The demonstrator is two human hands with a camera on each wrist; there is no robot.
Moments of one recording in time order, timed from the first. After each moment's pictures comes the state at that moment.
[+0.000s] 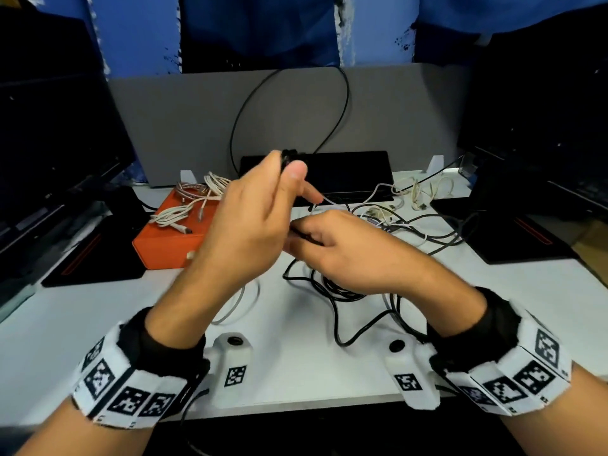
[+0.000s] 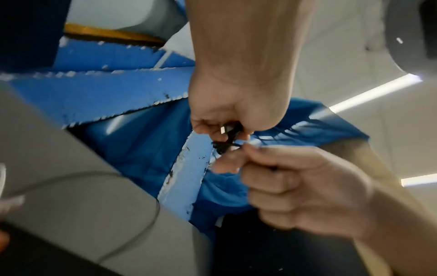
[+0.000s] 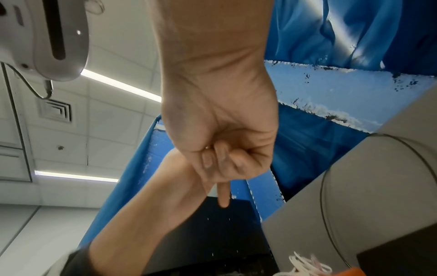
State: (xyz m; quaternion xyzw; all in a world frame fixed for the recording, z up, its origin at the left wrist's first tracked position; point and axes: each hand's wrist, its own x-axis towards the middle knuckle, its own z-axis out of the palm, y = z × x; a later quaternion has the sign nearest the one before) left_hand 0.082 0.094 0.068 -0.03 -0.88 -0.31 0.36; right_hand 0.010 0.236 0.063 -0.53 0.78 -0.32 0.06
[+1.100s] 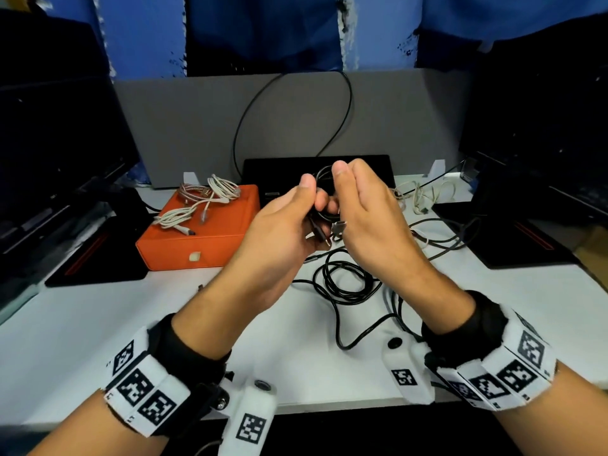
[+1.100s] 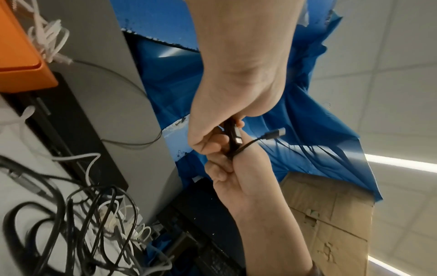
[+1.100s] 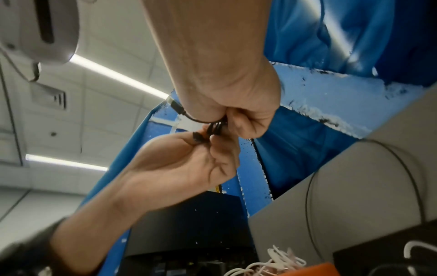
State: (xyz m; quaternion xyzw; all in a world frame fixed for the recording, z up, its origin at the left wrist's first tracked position) left_hand 0.070 0.119 0.054 -0.01 -0.64 -0.75 0.17; right_hand -0.001 0.230 0.058 -0.37 0.74 -0.56 -0.09
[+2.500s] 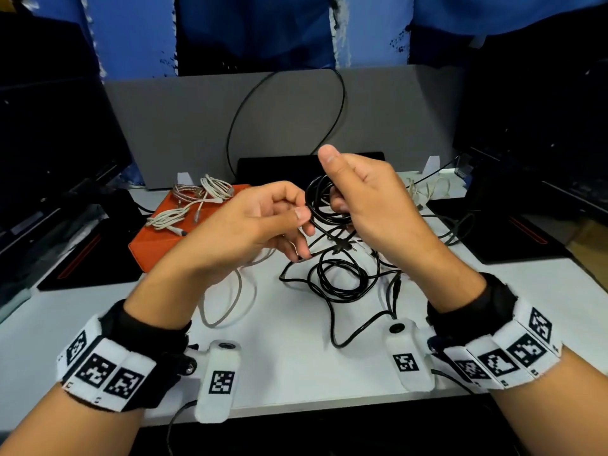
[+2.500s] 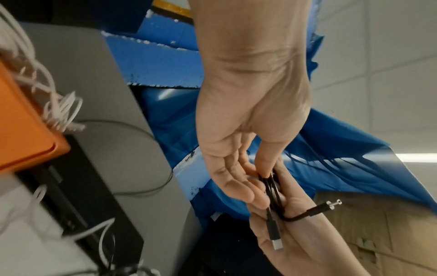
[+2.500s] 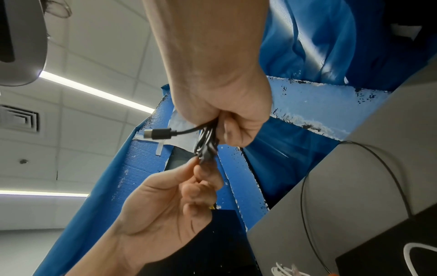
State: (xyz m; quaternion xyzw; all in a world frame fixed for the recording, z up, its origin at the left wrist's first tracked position) left_hand 0.081 0.079 0.073 -0.06 -0.80 -0.59 0.07; right_hand -0.018 0.241 0.070 -0.40 0.71 -0.58 -0.05
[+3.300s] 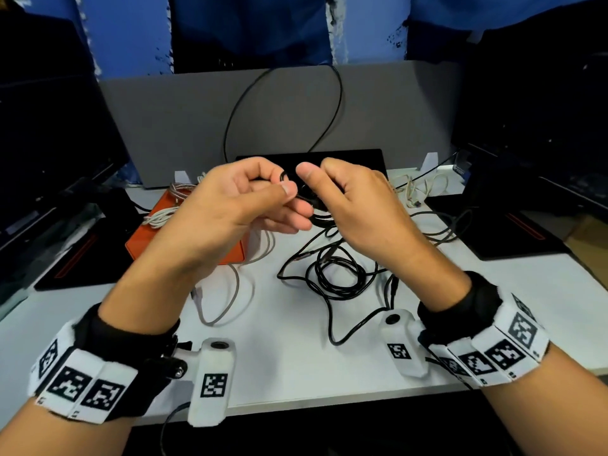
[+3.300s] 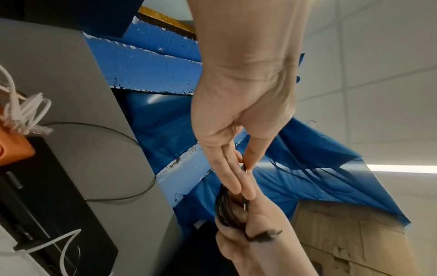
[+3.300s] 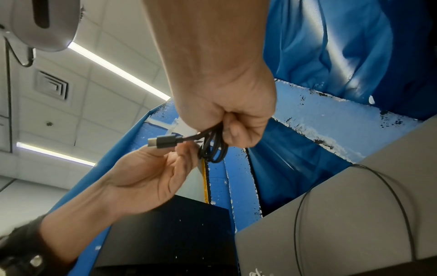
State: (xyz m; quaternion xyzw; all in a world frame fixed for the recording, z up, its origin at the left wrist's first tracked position) left_hand 0.090 0.083 0.086 -0.03 -0.76 -0.63 0.17; right_hand -0.016 0.238 0.066 -0.40 0.79 -0.44 -0.13
